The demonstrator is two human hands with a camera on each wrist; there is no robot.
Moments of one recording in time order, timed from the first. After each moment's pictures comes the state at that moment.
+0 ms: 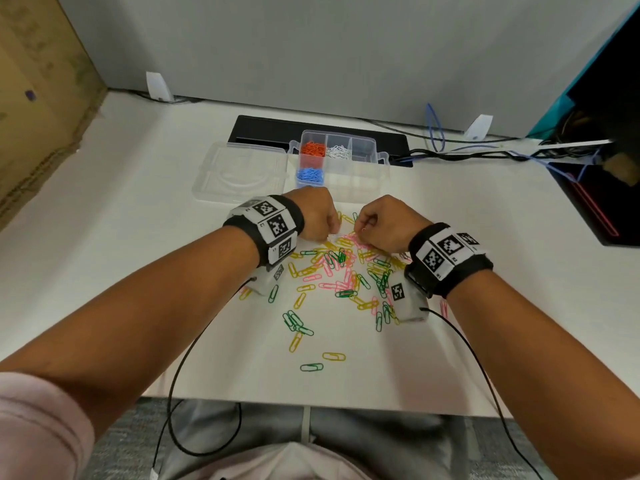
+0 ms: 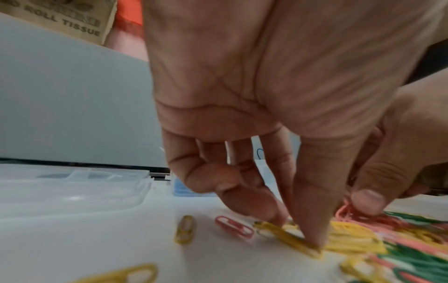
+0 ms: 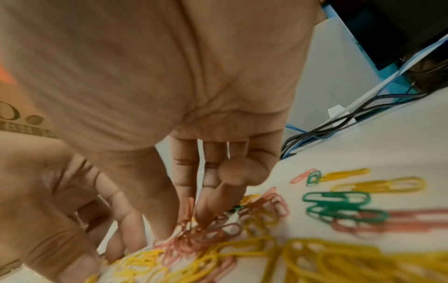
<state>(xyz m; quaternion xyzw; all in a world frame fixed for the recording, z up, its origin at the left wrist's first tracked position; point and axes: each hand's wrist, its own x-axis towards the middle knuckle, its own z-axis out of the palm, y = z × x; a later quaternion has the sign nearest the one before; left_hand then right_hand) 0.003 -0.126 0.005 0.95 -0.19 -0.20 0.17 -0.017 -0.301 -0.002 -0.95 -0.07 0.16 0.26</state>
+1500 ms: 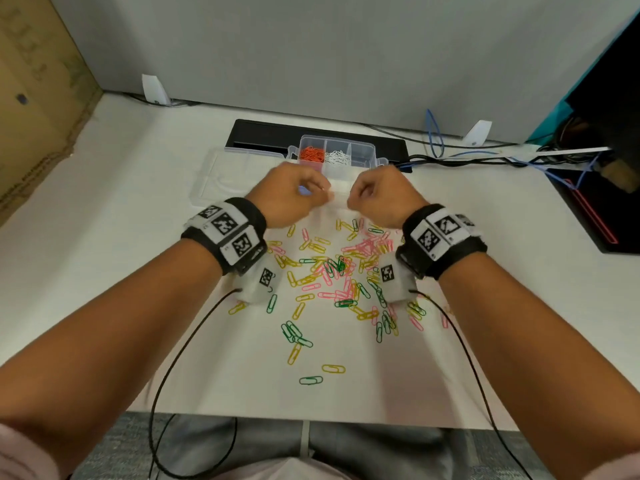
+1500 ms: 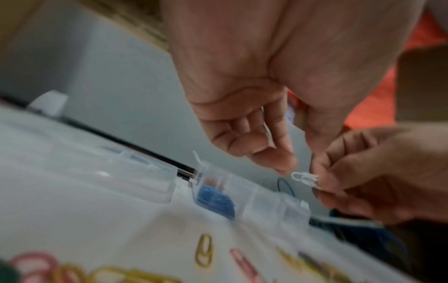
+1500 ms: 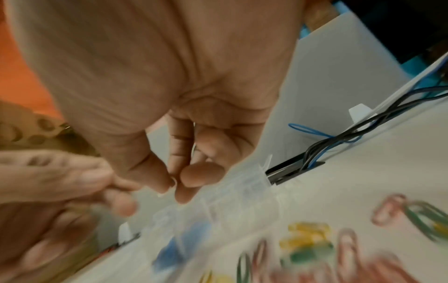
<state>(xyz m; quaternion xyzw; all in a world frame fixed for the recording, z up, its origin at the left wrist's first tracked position) 0.009 -0.091 0.010 0.88 -0.14 -0.05 0.45 0.012 -0.287 0.021 -0.94 -0.07 0.04 0.33</state>
